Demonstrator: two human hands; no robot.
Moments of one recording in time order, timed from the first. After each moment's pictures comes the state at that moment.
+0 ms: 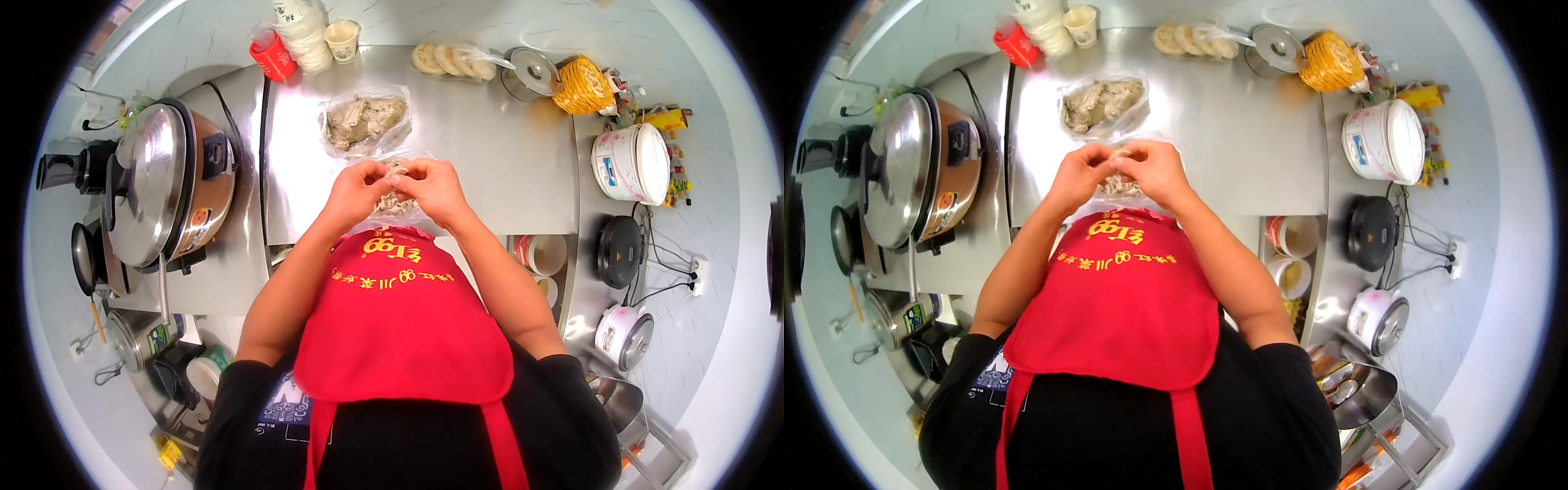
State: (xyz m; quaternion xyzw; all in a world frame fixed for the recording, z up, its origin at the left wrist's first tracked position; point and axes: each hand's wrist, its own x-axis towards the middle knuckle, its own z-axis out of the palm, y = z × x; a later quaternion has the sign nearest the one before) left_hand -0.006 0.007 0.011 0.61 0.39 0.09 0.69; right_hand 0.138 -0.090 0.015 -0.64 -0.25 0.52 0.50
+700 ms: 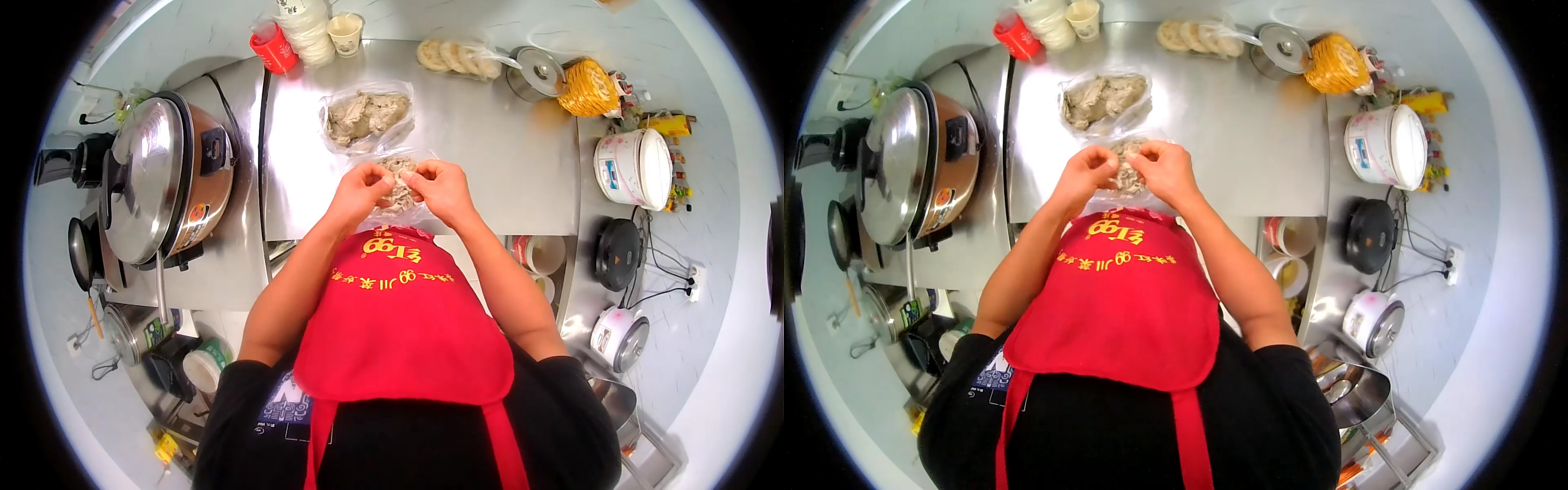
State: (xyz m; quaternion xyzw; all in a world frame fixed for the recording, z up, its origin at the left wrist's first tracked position) left_hand -0.006 0.001 -0.008 0.46 0.40 0.12 0.78; right_hand 0.147 -0.094 -0.008 -0.71 -0.25 0.45 0.48
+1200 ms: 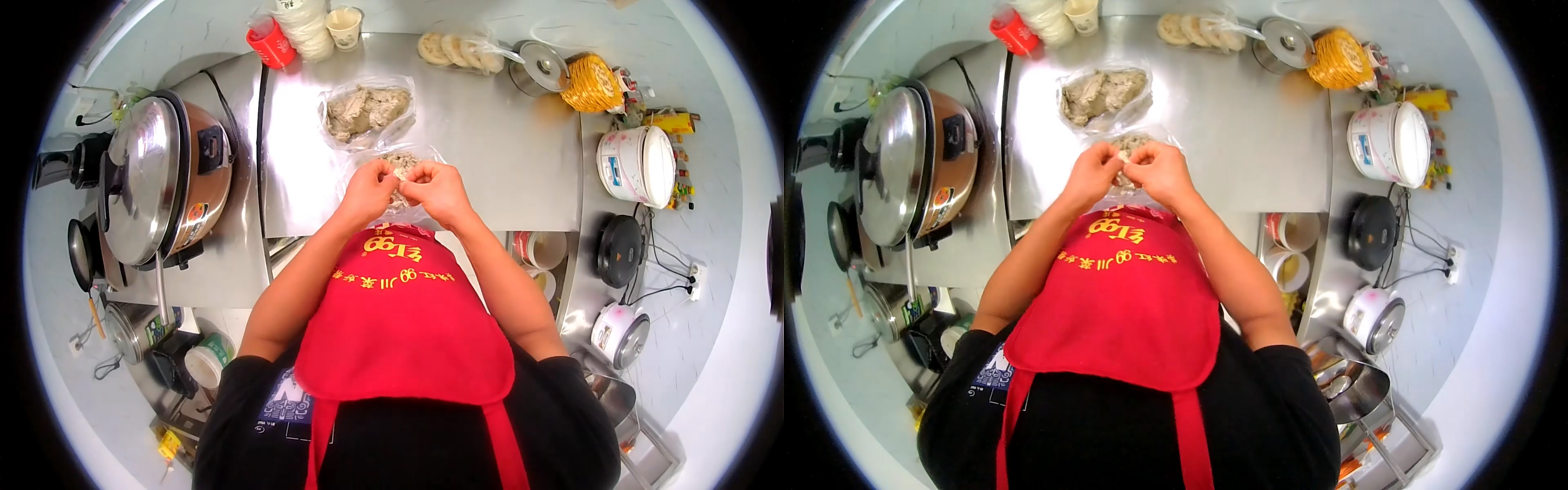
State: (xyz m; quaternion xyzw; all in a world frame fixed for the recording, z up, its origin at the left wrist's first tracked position) left_hand 0.006 -0.002 -0.034 0.59 0.42 0.10 0.68; right_hand 0.140 -0.096 -0.011 -0.68 -0.23 0.50 0.48
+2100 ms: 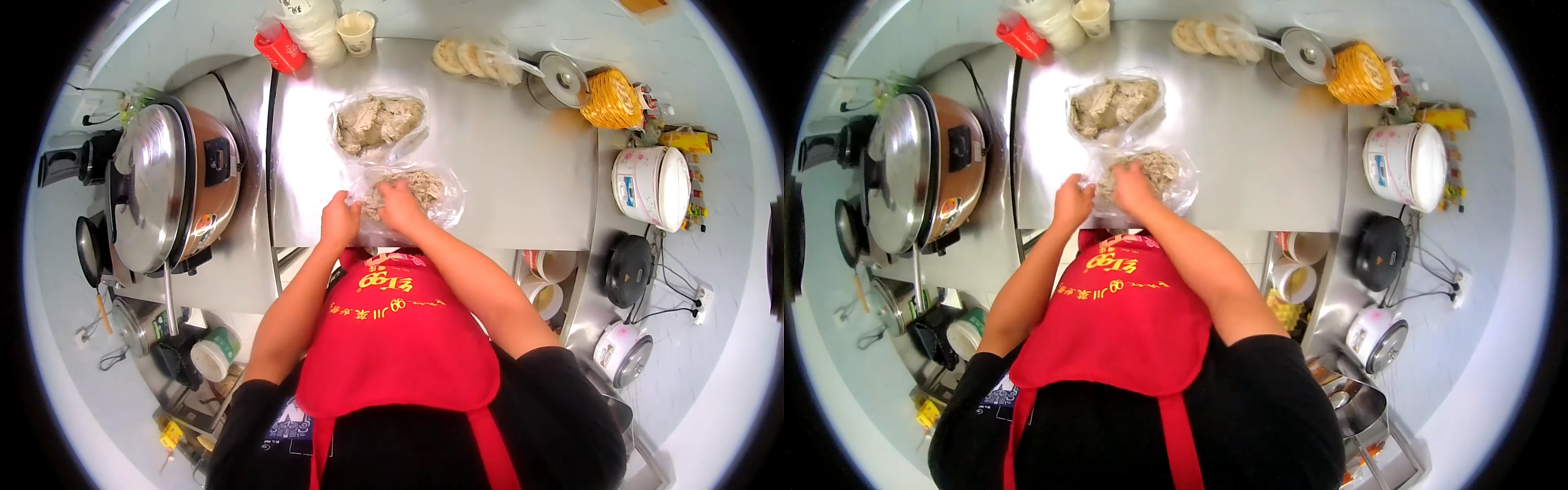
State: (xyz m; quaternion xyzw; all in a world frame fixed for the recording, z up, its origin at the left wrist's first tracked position) left_hand -0.056 0.024 -0.120 0.73 0.56 0.01 0.38; right_hand 0.096 -0.051 -0.146 -0.77 -0.50 0.35 0.21
